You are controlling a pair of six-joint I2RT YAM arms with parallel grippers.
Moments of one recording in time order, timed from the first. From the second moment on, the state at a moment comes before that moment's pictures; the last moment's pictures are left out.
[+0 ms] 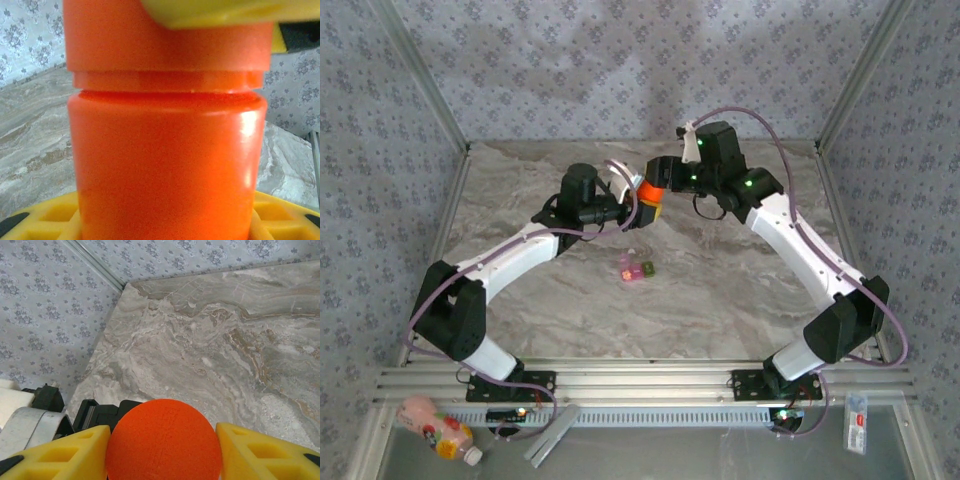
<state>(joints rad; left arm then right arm) -0.59 1.55 1.11 0.15 0.57 -0.07 0.53 1.53 1.57 -0.57 -0.27 0.50</state>
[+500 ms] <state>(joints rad) -0.60 1.55 1.11 0.23 0.57 -0.07 0.39 1.35 1.52 -0.53 -0.45 0.55</state>
